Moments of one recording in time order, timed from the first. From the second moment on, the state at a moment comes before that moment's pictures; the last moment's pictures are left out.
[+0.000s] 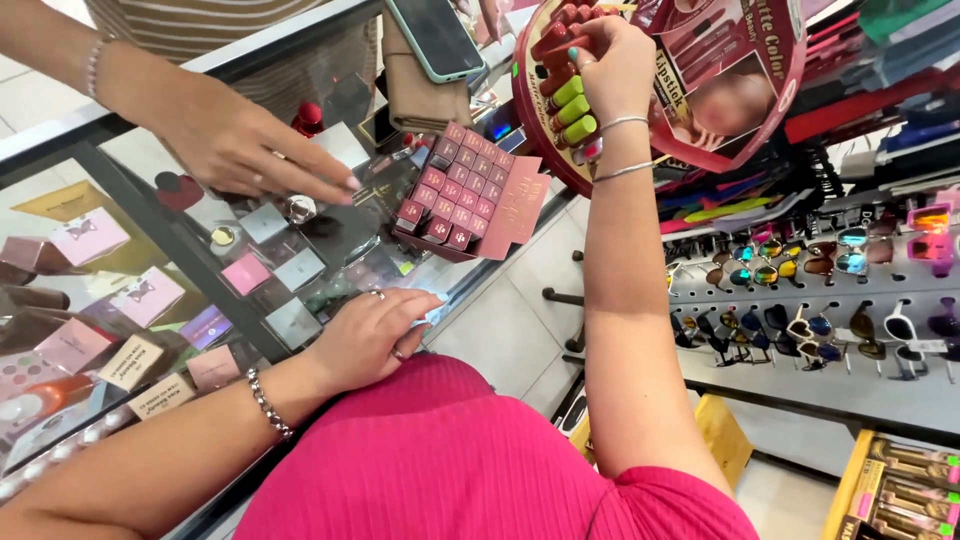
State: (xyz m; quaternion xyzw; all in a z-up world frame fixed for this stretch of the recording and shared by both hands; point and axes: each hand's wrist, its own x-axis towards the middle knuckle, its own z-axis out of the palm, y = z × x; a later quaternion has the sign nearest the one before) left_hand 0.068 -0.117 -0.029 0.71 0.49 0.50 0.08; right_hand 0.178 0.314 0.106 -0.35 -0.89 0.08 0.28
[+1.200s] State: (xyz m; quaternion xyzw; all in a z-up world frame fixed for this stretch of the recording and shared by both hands) left_hand 0.071 -0.117 -0.034 0.71 0.49 0.50 0.10; right_hand 0.175 0.381 0.072 -0.40 -0.90 0.08 0.15
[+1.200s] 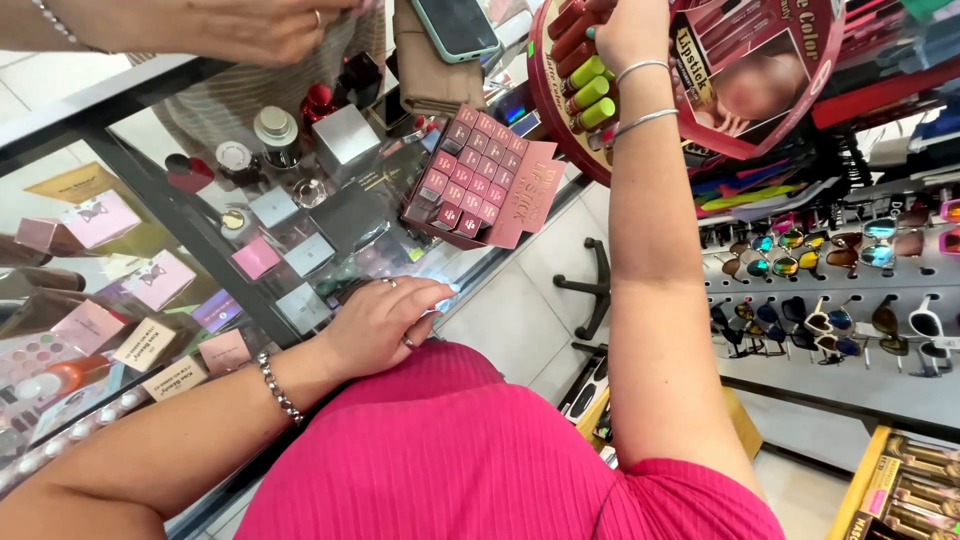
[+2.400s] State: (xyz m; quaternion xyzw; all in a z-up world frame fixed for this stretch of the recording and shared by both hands) left_hand 0.069 -0.117 -0.029 0.70 0.50 0.50 0.10; right_hand 0.174 0.347 0.097 -0.33 -0.92 0.14 0.17
